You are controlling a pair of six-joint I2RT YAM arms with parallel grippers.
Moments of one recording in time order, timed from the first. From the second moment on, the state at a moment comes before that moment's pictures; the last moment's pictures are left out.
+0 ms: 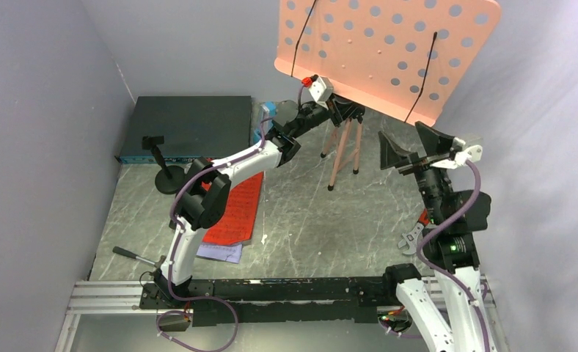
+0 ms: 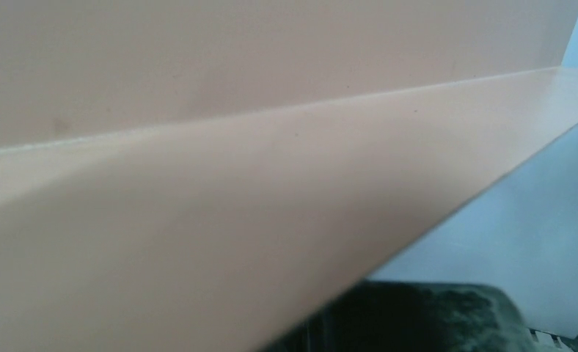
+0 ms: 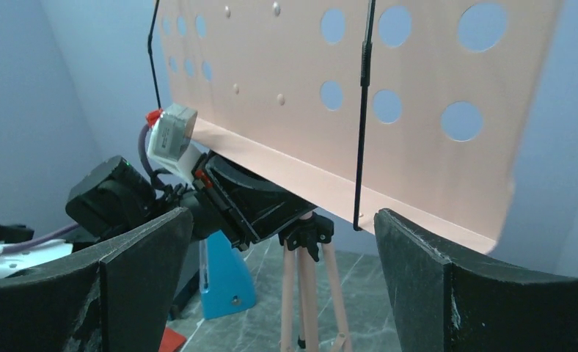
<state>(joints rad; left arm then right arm) -0.75 2.18 1.81 0.89 0.41 -0.21 0.13 0.56 0.85 0.13 -0.18 0.16</state>
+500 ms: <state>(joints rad) -0.76 2.17 1.81 0.86 0.37 -0.18 0.20 0.47 0.76 0.16 -0.21 0.17</state>
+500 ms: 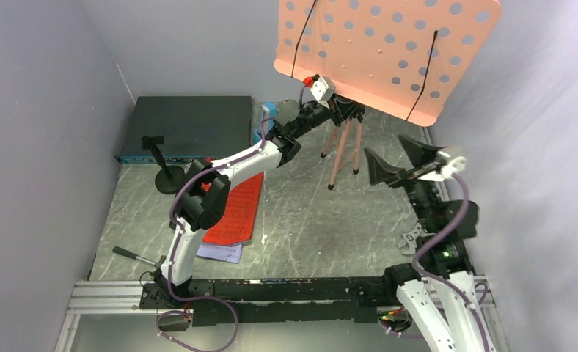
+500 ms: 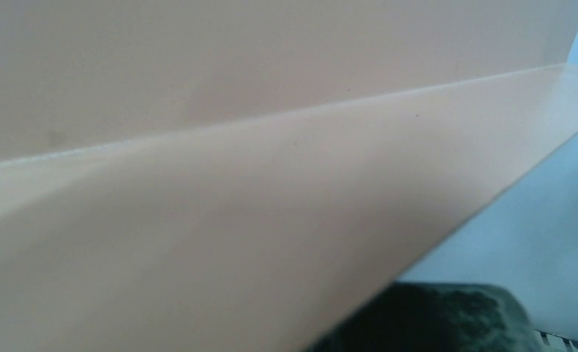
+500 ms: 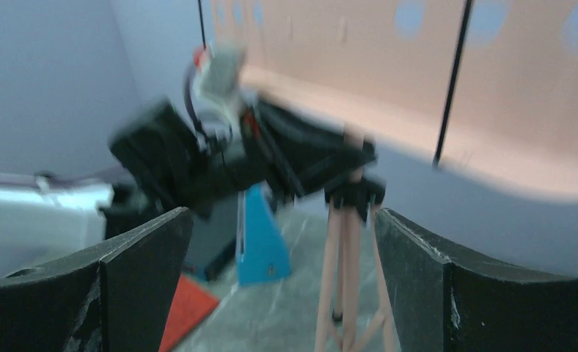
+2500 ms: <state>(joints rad) -0.85 1.77 1.37 0.70 0.23 -0.18 0.33 1.14 0.24 0.99 -0.39 0.19</state>
